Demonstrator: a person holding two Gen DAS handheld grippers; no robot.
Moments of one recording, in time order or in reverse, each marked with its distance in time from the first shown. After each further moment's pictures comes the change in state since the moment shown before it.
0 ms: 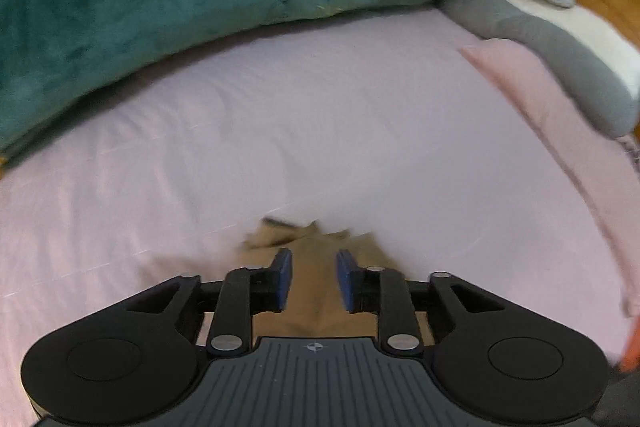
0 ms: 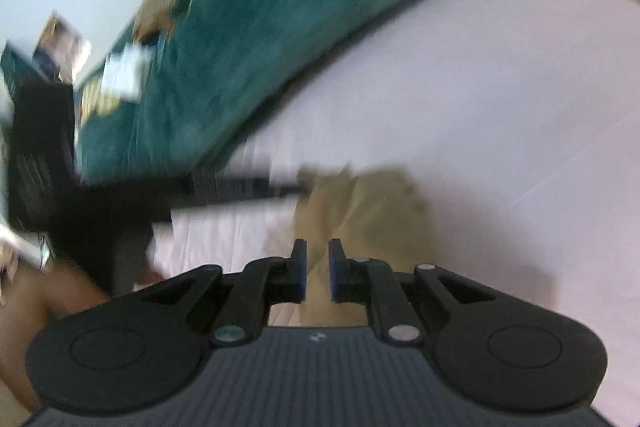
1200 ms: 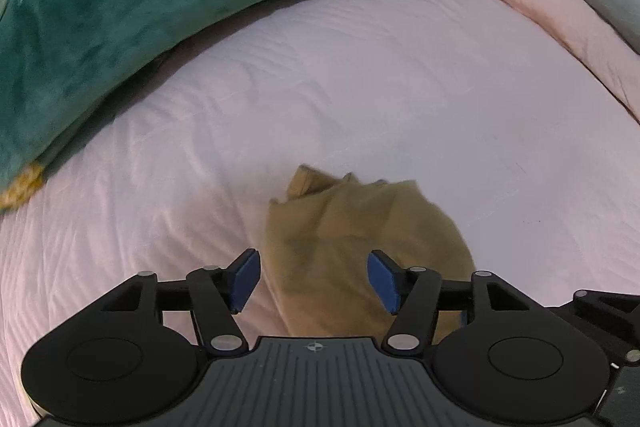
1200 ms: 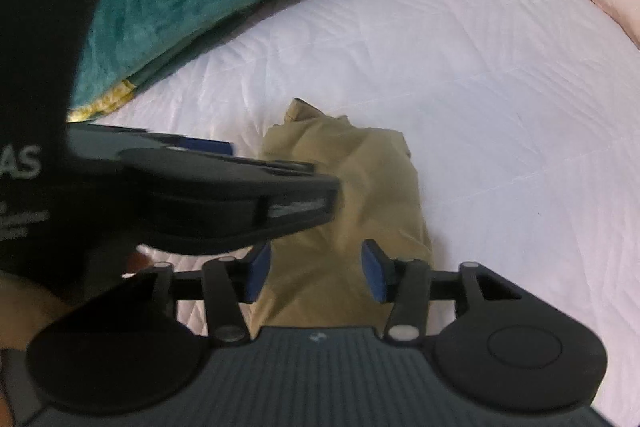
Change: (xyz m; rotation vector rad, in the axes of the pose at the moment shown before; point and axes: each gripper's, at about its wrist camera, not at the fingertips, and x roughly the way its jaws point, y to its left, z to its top) left arm 0.010 -0.024 -0.035 0.086 0.051 0.257; right arm 0.043 0.033 -0.002 -0.187 0.170 -0.278
